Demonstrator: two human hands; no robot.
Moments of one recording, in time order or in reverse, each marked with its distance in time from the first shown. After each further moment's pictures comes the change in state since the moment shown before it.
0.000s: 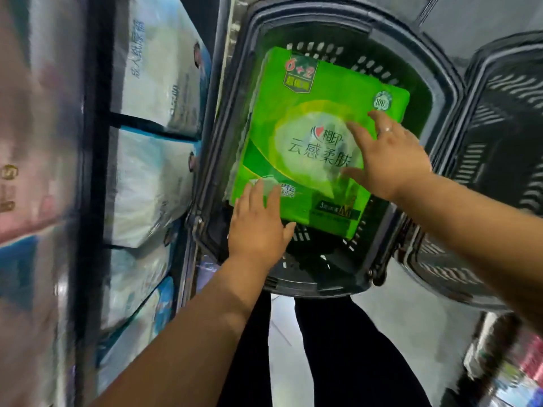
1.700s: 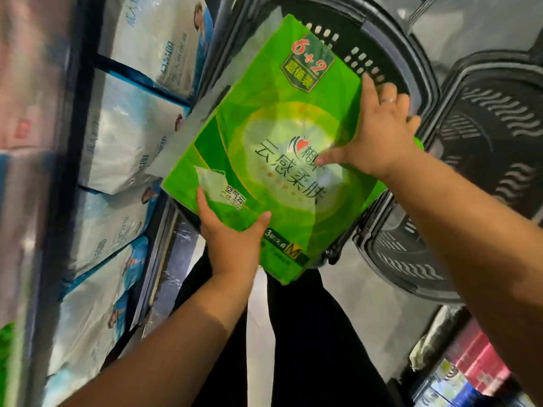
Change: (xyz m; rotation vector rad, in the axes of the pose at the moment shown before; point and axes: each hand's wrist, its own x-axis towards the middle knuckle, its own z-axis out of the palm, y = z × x) left_hand -0.077 0.068 -0.008 -1.151 0.329 -0.807; right_hand -0.023 0.004 -0.047 0.251 0.011 0.109
